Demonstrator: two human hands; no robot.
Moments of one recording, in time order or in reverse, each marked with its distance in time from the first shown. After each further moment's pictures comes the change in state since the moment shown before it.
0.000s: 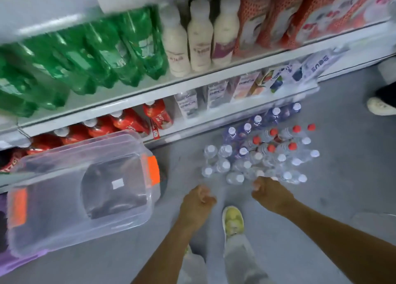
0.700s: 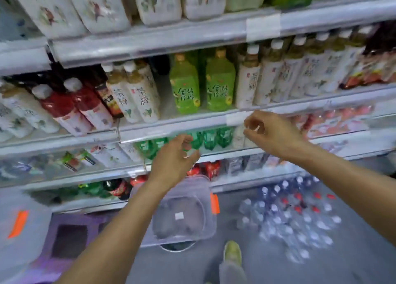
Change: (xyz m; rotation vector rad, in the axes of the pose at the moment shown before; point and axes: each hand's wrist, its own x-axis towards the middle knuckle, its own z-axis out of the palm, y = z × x) left_hand -0.297 0.110 -0.324 0.142 0.613 0.571; right_hand -0.311 -0.287 -0.215 -0.009 0.688 -0.736
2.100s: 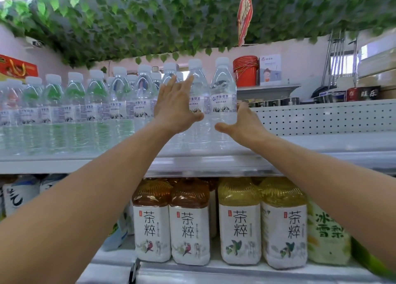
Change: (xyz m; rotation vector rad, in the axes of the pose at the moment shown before) left_hand 0.181 0.248 -0.425 0.569 0.904 0.455; right_hand 0.262 -0.335 -0.259 0.348 0.483 -0.449
